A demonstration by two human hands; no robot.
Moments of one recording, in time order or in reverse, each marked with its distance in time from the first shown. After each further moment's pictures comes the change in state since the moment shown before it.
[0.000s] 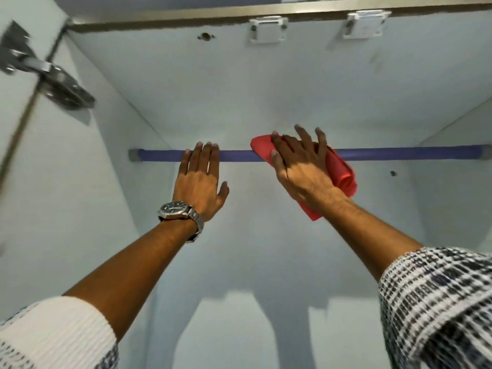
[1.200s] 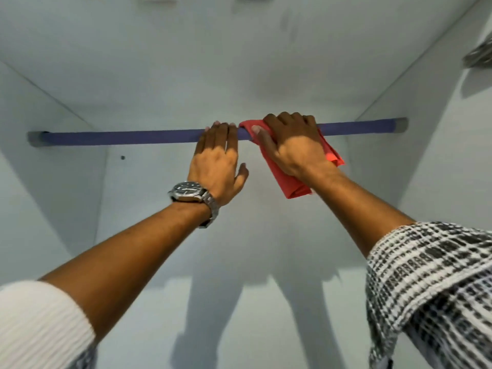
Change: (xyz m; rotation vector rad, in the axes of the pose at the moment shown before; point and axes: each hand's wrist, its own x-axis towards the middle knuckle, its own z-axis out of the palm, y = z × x) left_hand 0.022 0.169 -0.034 -0.167 0.058 0.150; right_hand -0.032 0.115 -0.025 -0.016 -0.013 0.032
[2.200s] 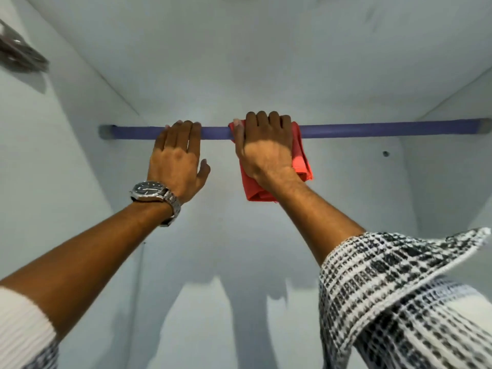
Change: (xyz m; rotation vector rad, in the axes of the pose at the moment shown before) left_hand -0.051 -0.161 -0.004 0.167 0.022 -0.142; right_hand 0.038 -0.166 0.033 0.026 0.041 0.128
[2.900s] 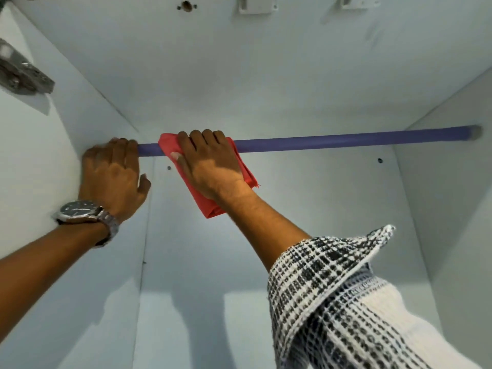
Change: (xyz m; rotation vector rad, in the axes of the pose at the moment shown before) left_hand -0.013 -0.107 0.005 0.122 -0.072 -0.063; right_hand 0.012 -0.086 0.034 -0.029 0.075 -0.394
